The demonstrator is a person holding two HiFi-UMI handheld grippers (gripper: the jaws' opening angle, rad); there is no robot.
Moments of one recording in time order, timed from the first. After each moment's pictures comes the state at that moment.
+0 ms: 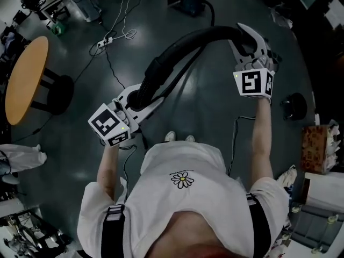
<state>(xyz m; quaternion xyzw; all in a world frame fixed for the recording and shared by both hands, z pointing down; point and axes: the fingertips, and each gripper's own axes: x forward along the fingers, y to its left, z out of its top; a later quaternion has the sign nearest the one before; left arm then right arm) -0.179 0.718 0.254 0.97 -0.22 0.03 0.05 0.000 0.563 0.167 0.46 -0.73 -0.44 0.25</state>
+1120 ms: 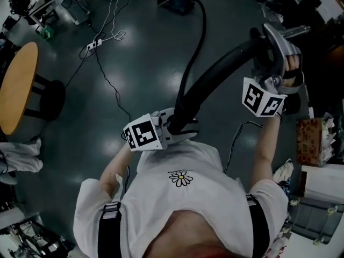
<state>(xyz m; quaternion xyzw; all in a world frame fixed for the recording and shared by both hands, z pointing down) -0.056 0.804 0.311 0.99 0.06 0.10 0.01 0.043 0.614 0.101 0.51 -0.47 -0.63 0.35</state>
